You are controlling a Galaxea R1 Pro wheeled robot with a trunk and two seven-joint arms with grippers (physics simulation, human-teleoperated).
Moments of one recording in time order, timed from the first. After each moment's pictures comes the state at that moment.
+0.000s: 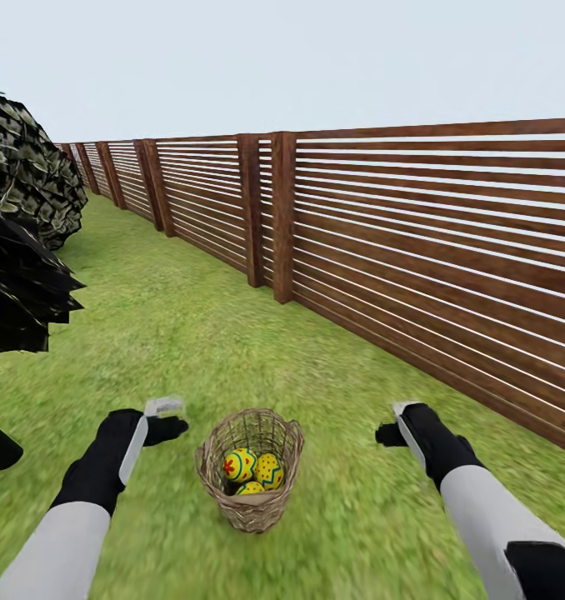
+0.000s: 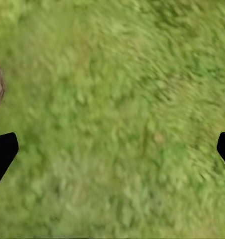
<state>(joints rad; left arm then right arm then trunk) -0.66 0.04 0.17 -0.95 0.05 0.86 0.00 -0.82 -0.07 0.01 -0.58 0.09 0.78 0.00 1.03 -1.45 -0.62</state>
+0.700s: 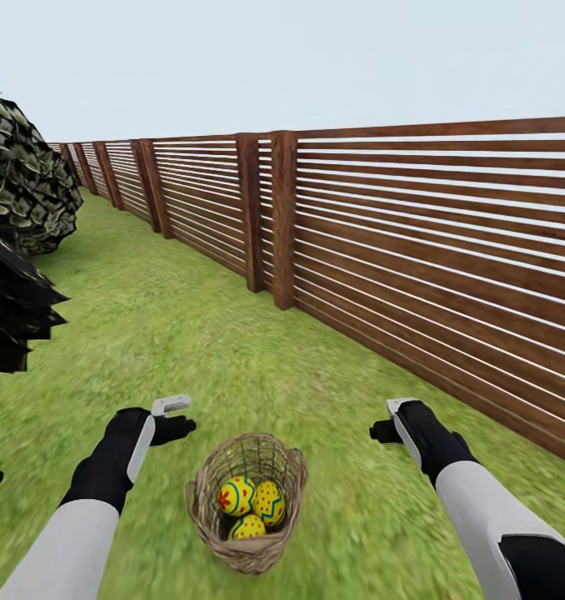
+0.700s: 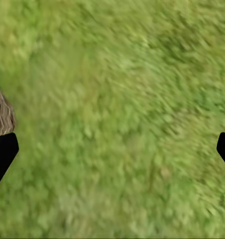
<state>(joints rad) -0.67 0.01 0.17 -0.94 0.05 0.87 0.00 -0.84 -0.06 0.01 -0.56 0.09 0.75 0.01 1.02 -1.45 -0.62</state>
